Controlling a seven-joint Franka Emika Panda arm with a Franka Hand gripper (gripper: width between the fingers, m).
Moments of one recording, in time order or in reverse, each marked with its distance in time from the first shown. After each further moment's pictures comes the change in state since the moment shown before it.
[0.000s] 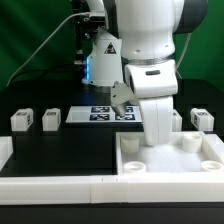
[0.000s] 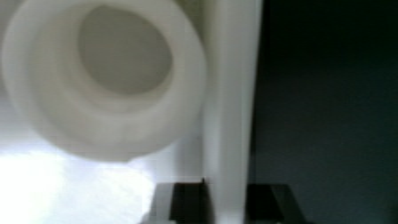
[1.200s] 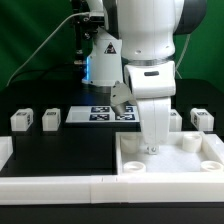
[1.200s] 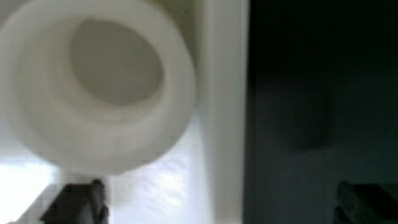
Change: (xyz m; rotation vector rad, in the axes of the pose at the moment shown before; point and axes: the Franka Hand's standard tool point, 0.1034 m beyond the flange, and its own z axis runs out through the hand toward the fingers) arm -0.002 -0.001 0.001 0.000 -0.006 0.014
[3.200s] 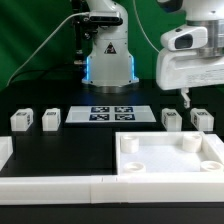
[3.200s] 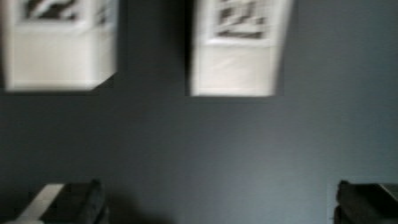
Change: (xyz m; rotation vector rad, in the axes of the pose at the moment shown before) arm 0.139 -0.072 -0.030 -0.053 0.069 1.524
